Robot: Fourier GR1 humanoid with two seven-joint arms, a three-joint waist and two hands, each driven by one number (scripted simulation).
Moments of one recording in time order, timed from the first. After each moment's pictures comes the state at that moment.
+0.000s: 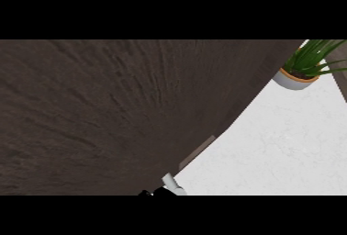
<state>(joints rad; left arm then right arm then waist) 0.45 0.68 -0.14 -2.00 0.80 0.10 -0.55 -0.60 -0.05 0.81 -2.14 -0.12 -0.37 0.72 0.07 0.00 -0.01</state>
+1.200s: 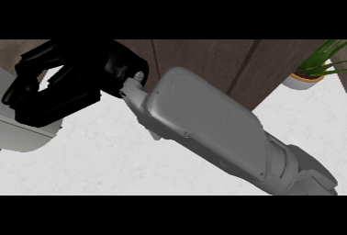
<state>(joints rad) 0.44 0.77 0.11 -1.96 0.99 -0.08 -0.46 -1.31 0.00 0.51 -1.12 -0.85 -0.03 0.52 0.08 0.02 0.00</state>
